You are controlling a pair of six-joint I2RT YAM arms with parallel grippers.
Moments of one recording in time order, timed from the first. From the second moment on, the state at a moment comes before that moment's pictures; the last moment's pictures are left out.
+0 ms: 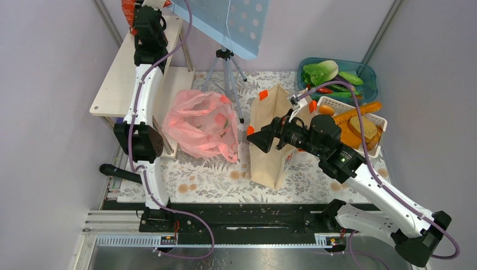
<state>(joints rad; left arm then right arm) -0.07 2.05 2.32 -0.06 -0.49 0.50 0.76 0.92 0.95 -0.12 -0.25 0.58</state>
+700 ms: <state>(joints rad) -0.07 1.93 2.10 -0.04 -0.44 0.41 0.76 0.92 0.94 -0.18 -0.25 0.56</state>
